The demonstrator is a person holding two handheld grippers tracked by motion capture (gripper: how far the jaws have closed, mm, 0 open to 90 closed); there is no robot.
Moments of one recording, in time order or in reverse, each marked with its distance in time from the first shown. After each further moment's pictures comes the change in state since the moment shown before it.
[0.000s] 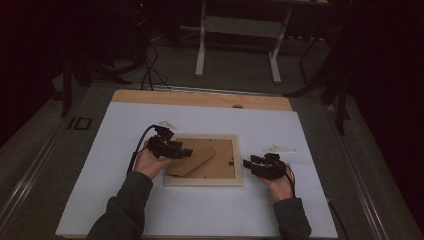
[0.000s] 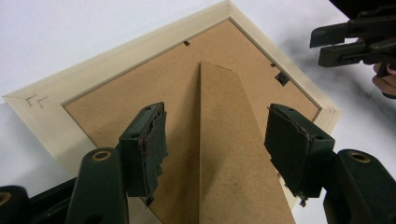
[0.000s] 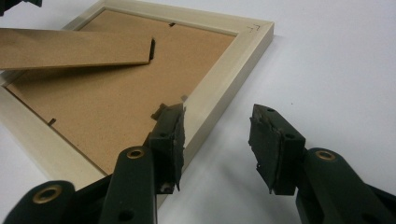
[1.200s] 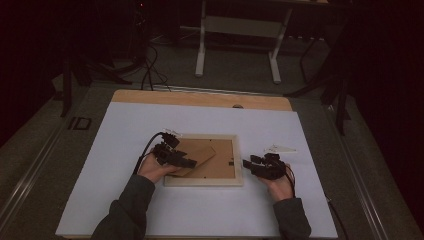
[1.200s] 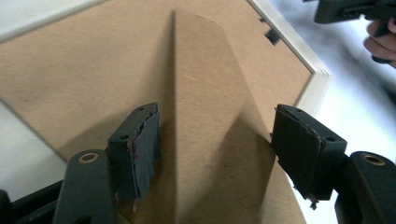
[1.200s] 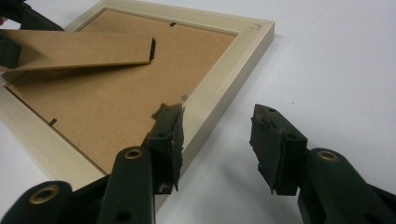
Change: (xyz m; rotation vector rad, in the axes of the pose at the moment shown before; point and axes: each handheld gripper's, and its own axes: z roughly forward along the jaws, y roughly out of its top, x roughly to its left) left arm 0.002 -0.014 0.025 0.127 -0.113 -0.009; right arm -0.001 0.000 0.000 0.000 0.005 0.002
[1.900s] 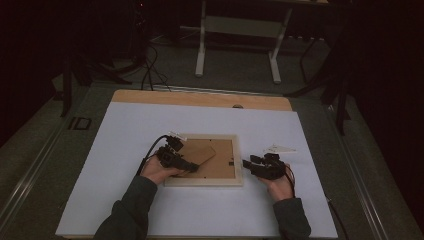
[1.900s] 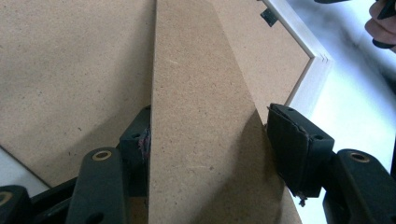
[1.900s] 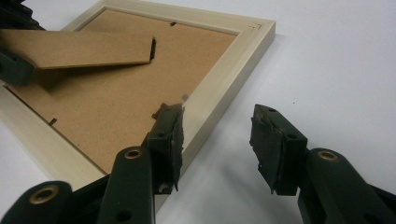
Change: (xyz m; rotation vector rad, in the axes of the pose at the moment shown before) left arm -0.002 -0.001 0.012 0.040 -0.020 -0.016; right arm 0.000 0.000 0.001 0.000 0.001 -0.001
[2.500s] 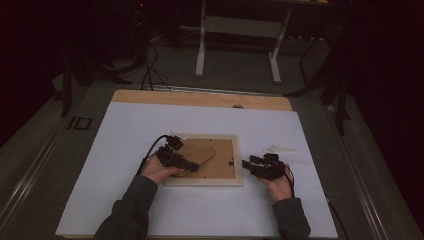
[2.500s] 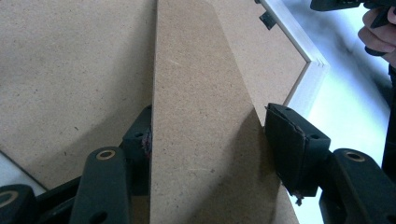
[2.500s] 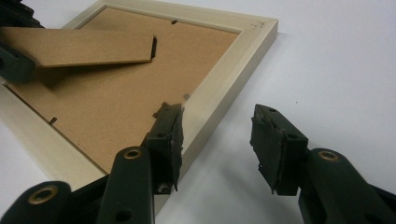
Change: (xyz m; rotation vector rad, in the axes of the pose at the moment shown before) left arm 0.002 0.001 0.000 0.005 -0.017 -0.030; right arm 0.001 0.000 0.001 0.004 0.001 -0.002
